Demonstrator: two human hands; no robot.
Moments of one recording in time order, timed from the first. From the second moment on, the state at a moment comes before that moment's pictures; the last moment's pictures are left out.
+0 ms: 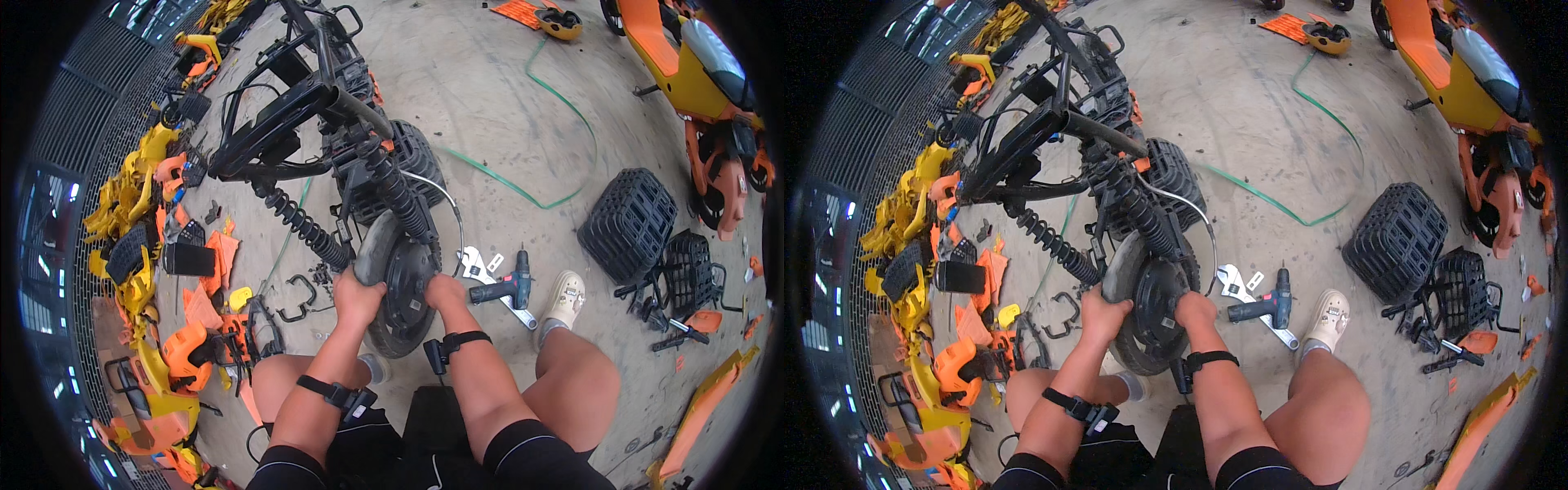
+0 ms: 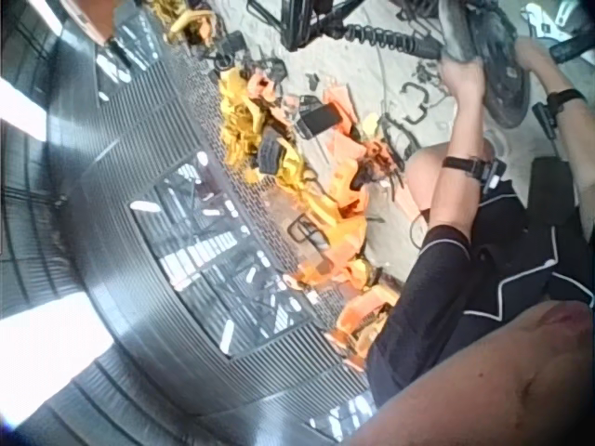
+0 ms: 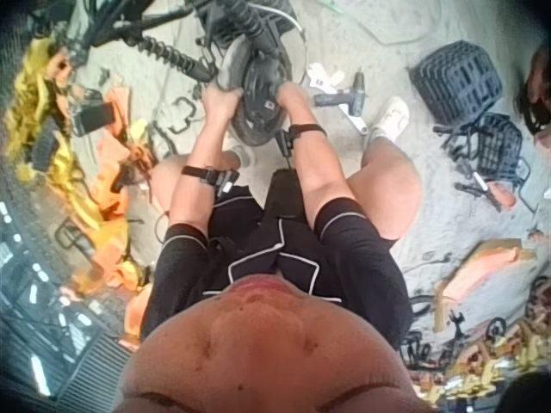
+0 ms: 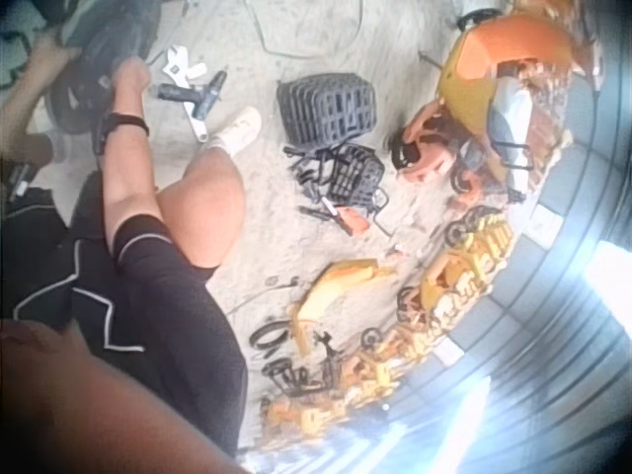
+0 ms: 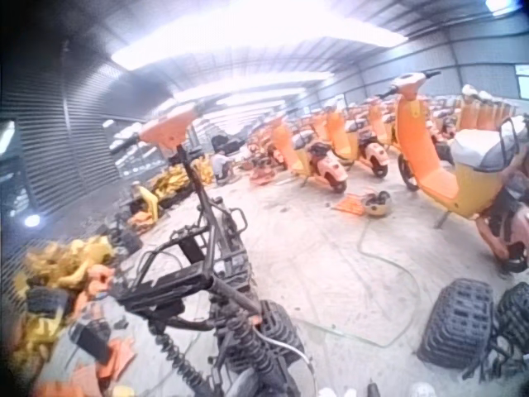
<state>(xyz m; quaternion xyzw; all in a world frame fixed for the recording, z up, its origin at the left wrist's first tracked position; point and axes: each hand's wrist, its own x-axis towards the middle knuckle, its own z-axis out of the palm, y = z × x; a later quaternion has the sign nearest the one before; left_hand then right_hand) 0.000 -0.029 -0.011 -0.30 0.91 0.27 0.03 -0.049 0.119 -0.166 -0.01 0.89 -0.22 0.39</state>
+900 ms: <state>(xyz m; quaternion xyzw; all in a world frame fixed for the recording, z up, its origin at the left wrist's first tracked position) 0.016 -0.074 -0.066 -0.22 0.94 0.21 -0.18 -0.025 0.170 -0.238 0.27 0.44 -0.77 0.37</state>
